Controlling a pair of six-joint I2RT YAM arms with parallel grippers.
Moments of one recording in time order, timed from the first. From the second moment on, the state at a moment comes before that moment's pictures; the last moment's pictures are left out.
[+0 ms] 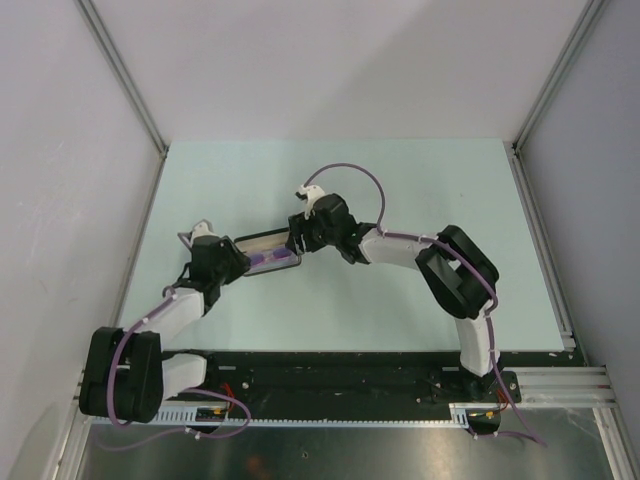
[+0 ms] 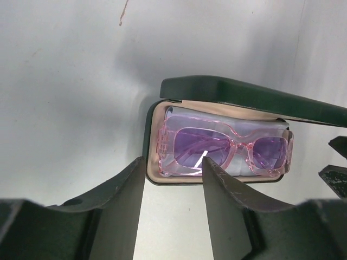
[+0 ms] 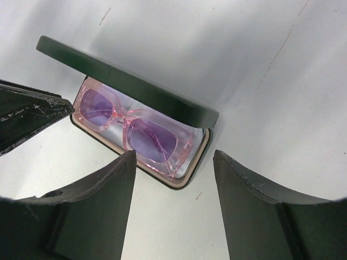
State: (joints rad) left arm -0.12 1.17 0.40 0.09 -0.05 -0.66; right arm 0.80 2.02 1.32 0.18 -0.14 0.33
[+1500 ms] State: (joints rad) left arm 0.07 1.32 0.67 -0.06 0.26 -0.71; right arm 0.76 2.19 1.71 -0.14 -0.21 0.50
